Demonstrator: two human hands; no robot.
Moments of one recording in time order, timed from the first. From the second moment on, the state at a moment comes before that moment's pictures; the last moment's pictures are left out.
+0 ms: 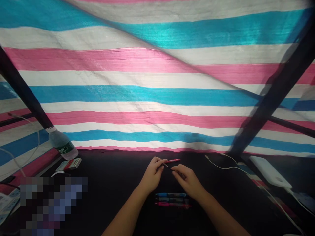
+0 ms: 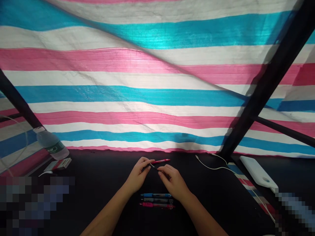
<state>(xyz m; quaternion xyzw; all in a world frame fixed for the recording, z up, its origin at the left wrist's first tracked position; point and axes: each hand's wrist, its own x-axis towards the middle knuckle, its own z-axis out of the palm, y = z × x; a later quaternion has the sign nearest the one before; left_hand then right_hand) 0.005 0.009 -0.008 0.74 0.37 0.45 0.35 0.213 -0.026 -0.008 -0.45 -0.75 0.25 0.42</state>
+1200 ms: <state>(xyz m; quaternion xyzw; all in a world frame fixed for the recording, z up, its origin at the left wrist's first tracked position) 0.011 0.007 -0.011 0.67 0.39 0.43 0.46 0.214 -0.012 -0.019 -0.37 -0.51 0.57 0.54</state>
